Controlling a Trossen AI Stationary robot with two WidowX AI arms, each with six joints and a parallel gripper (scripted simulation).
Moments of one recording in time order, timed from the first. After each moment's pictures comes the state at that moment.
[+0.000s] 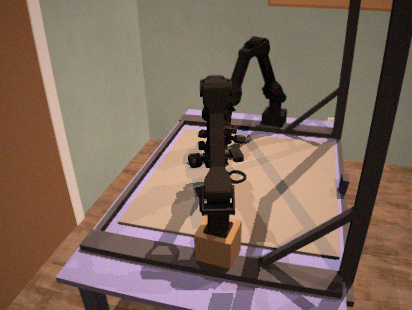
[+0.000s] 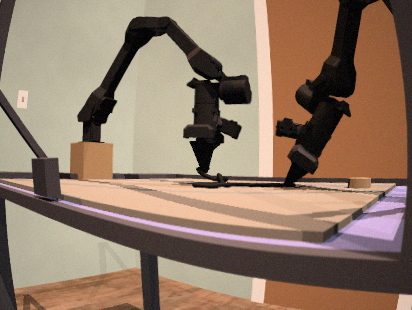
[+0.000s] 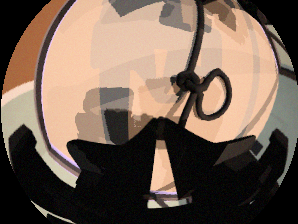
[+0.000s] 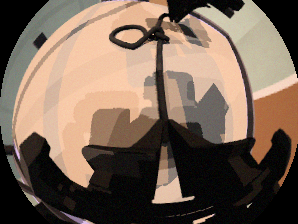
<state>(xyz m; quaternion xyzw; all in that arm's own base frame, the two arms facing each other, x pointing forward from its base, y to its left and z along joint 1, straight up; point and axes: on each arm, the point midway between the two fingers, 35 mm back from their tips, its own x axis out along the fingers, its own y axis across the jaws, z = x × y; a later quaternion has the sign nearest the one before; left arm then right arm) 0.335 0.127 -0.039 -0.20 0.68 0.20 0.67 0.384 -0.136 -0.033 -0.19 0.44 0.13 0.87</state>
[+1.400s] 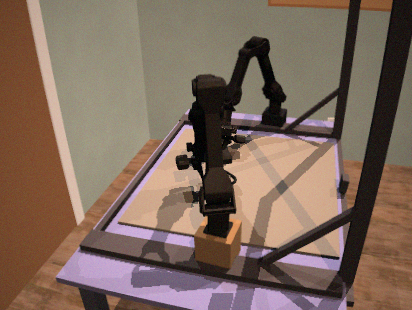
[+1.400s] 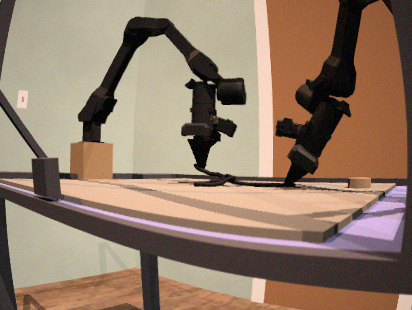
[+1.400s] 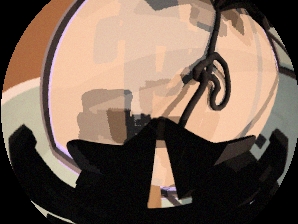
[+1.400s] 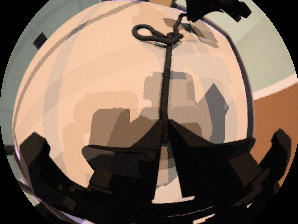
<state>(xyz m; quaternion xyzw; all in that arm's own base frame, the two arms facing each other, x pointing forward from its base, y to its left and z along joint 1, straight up) 0.297 0.156 -0.031 -0.20 0.68 0.20 0.67 0.384 -0.136 -0.033 -0.19 0.44 0.13 0.87</state>
